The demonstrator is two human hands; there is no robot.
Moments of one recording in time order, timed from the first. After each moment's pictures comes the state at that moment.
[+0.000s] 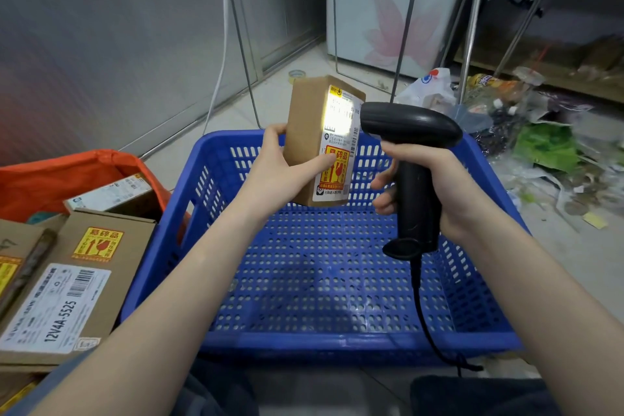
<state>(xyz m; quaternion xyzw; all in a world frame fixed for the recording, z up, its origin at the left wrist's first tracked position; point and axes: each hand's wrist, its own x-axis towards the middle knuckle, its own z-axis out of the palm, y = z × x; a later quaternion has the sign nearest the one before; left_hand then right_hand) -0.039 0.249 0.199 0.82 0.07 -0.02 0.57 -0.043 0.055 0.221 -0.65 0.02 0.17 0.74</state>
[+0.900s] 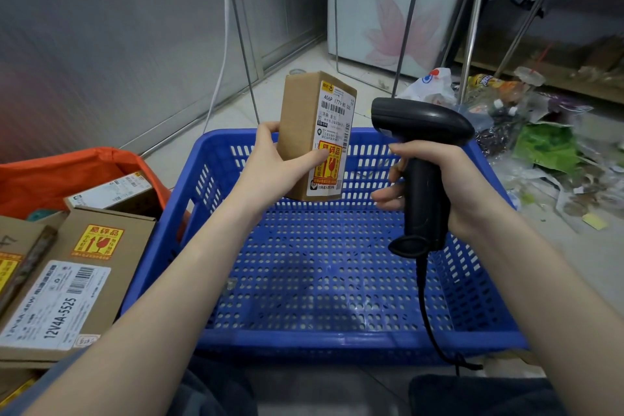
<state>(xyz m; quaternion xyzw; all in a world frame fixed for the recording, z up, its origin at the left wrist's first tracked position) -0.037 0.254 0.201 0.81 0.09 -0.01 0.59 -0.041 0.050 0.221 -0.63 0.04 0.17 0.76</state>
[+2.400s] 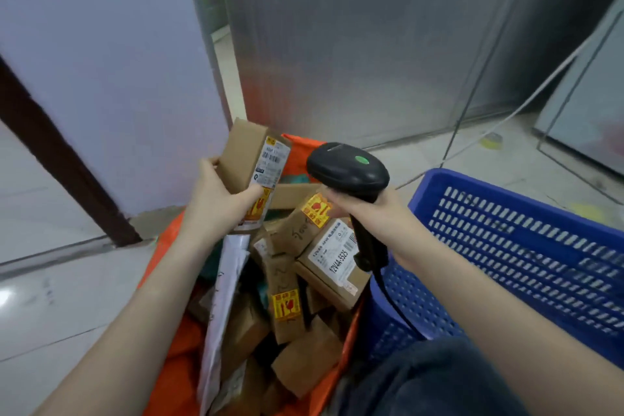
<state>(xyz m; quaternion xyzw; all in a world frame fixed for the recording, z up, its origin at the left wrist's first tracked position) -0.291 0.586 0.228 0.76 0.39 0.26 0.45 -0.165 0.408 0.239 -0.70 -0.30 0.29 0.58</state>
